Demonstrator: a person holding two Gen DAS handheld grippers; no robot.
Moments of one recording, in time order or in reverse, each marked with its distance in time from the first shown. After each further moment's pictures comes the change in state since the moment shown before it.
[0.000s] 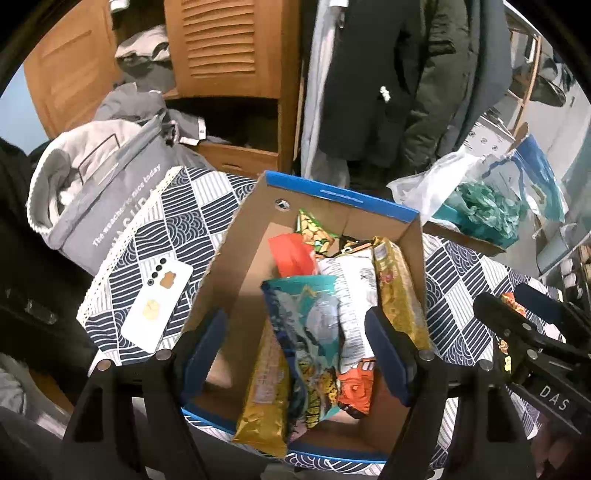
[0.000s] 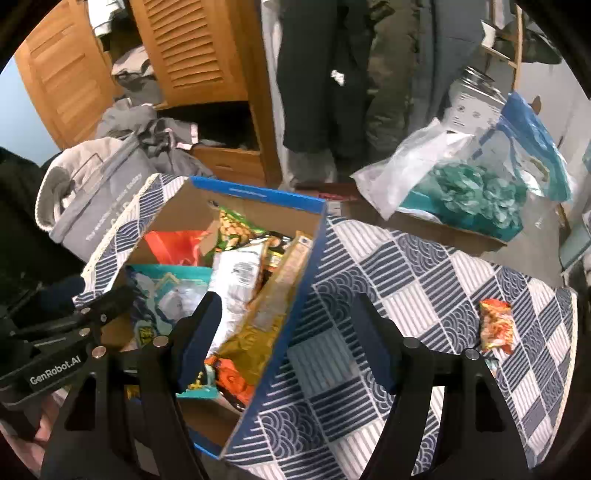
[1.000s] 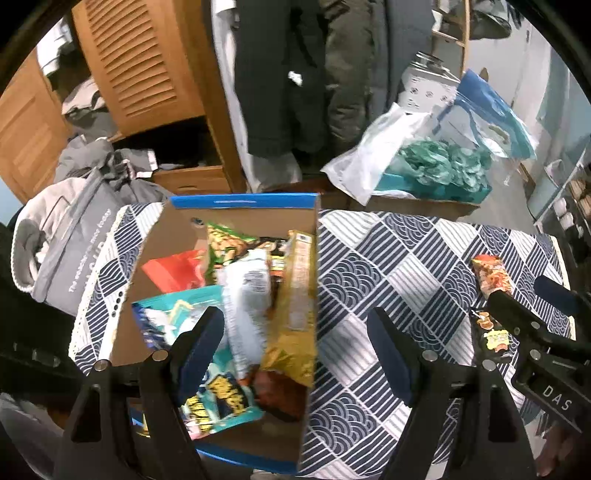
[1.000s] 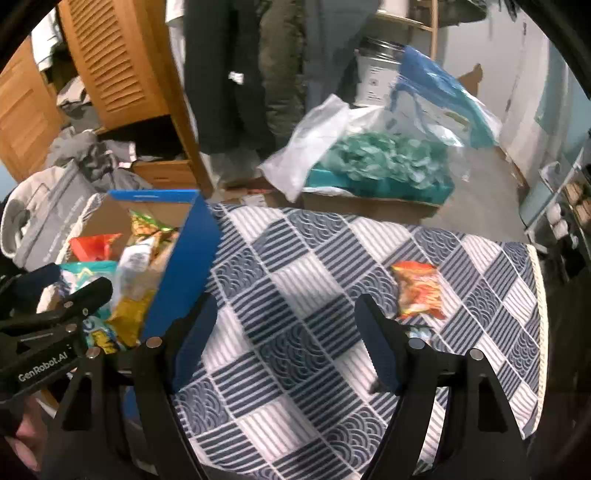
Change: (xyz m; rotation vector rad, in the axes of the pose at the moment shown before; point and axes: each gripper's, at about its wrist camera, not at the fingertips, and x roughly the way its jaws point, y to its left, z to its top) left arm 0.002 -0.132 -0.005 0.219 0.011 0.009; right arm -0.033 -0.117 -0.038 0.147 -0.008 -0.142
